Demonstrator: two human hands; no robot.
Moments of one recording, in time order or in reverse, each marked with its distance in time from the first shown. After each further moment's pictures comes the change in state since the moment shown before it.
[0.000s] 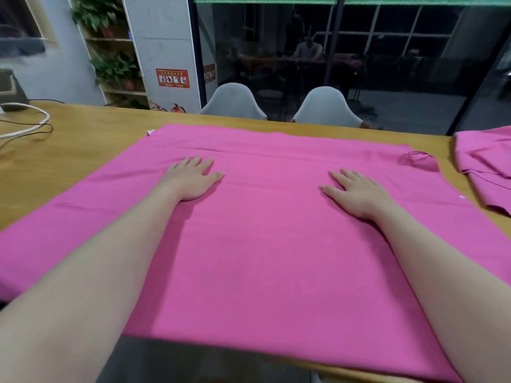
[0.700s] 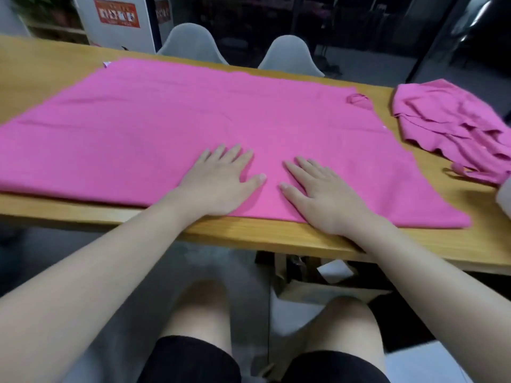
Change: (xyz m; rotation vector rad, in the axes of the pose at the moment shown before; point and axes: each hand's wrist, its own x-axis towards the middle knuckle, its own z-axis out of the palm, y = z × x) left_hand -0.189 0.153 0.010 -0.076 -0.053 0.335; right_hand -0.203 -0.037 0.002 0.116 0.010 -0.156
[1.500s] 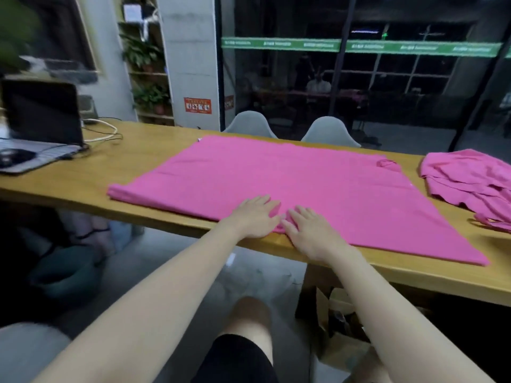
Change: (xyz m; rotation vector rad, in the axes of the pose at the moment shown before) left_hand -0.053 -0.018 -0.011 -0.005 -0.010 -0.044; right_hand -0.018 -0.082 0.020 0.005 -0.016 -0.058
